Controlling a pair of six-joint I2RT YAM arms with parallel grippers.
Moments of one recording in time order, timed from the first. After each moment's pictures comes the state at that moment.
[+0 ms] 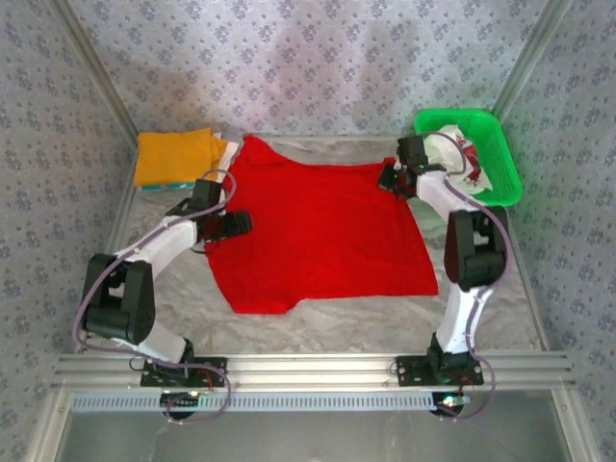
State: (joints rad) left arm -0.28 1.56 0.95 -0.41 0.10 -0.48; right arm 0.14 2.03 1.55 -0.41 -0.07 0.49
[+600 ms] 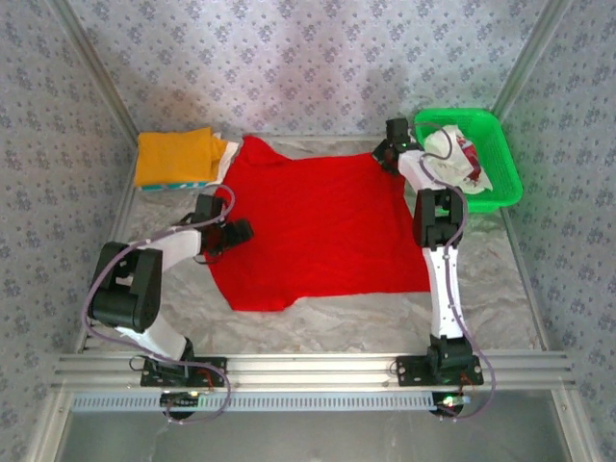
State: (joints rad) left arm -0.22 1.61 0.80 -0.20 0.12 -0.62; right arm 0.11 2.64 2.32 -0.52 0.02 0.82
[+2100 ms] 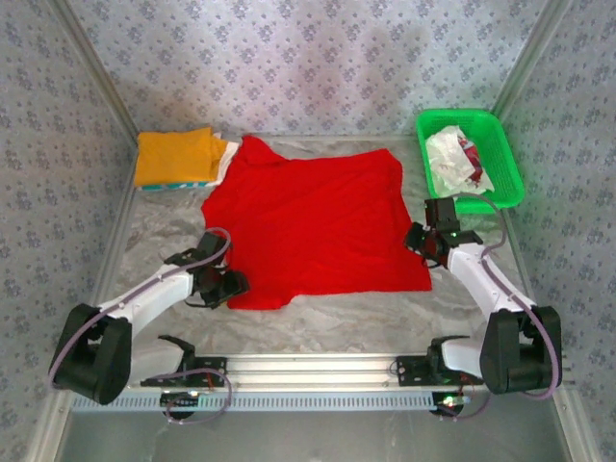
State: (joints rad) left arm -0.40 1.20 0.56 -0.65 0.17 -0.79; right arm 0.10 1.23 0.76 -0.50 -0.03 0.54
